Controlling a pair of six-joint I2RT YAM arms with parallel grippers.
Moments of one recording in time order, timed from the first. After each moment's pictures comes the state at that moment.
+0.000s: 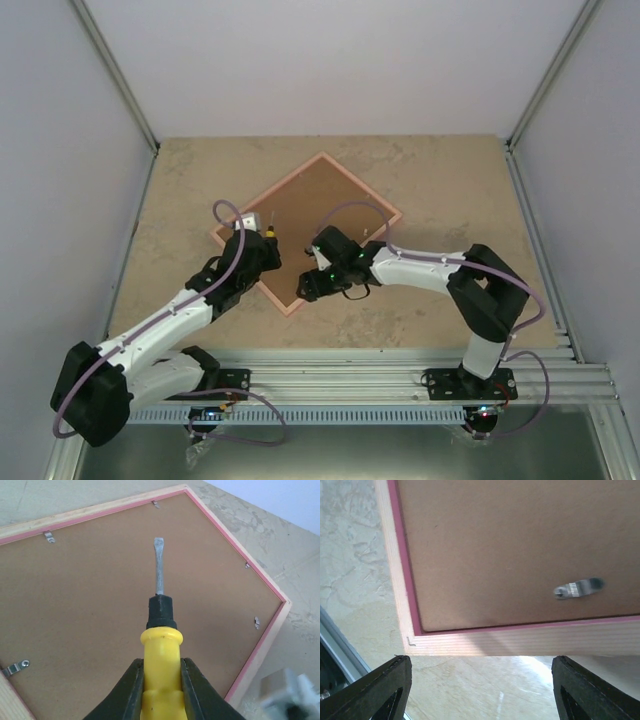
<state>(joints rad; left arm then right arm) -0.60 1.03 0.56 -0.10 -0.24 -0.66 0.95 1.80 1.10 -0.33 -0.27 0.54</state>
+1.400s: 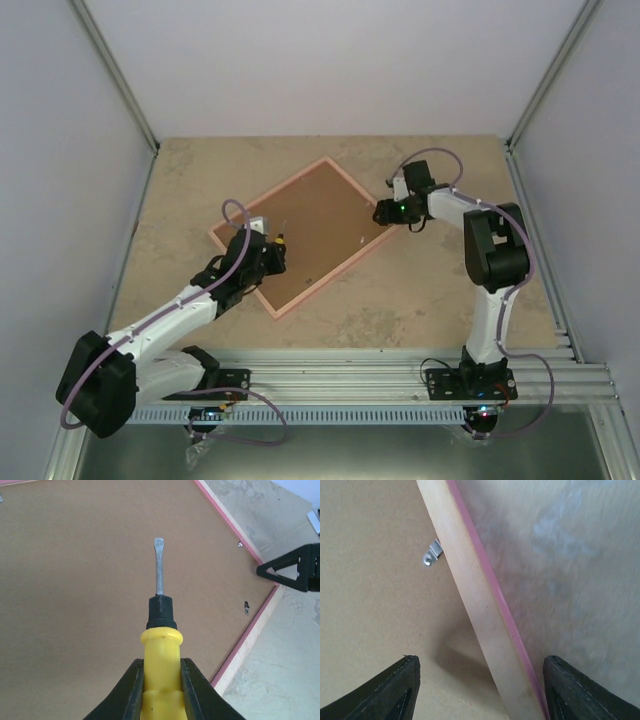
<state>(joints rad) -0.57 1.08 0.54 -0.07 -0.09 -0.65 0.26 2.07 1.39 -0.39 -0.29 0.12</state>
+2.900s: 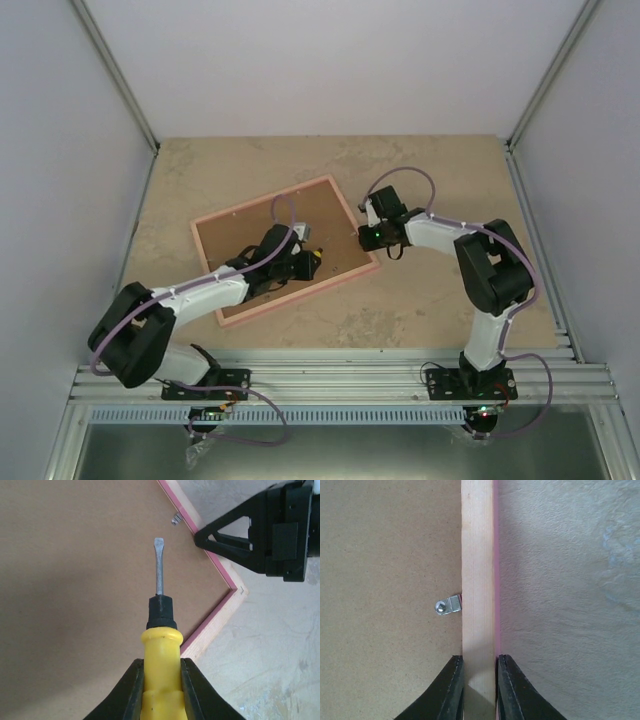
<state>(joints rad) -0.68 1.37 0.65 0.00 0.13 -0.58 0.51 1.89 1.14 -0.31 -0.12 0.20</state>
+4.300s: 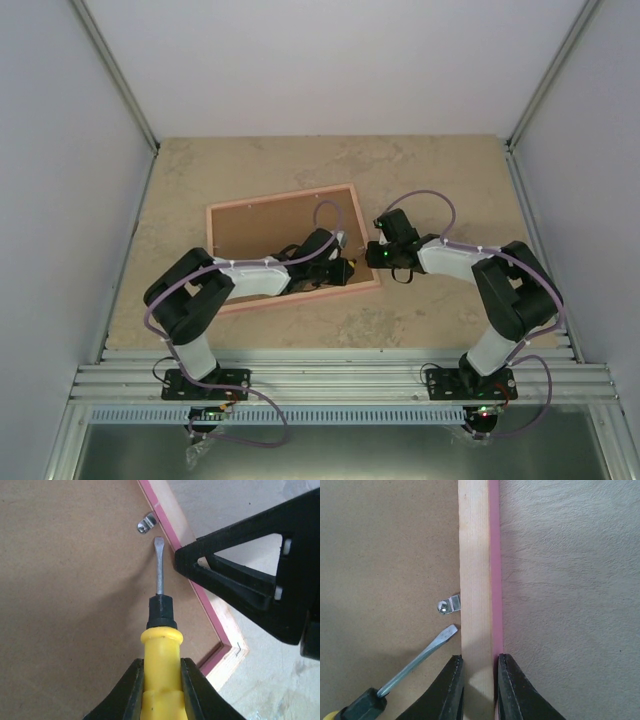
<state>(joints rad) -0.83 1.72 0.82 0.12 0.16 -0.65 0.56 1.68 0.84 -0.15 -0.09 0.50</state>
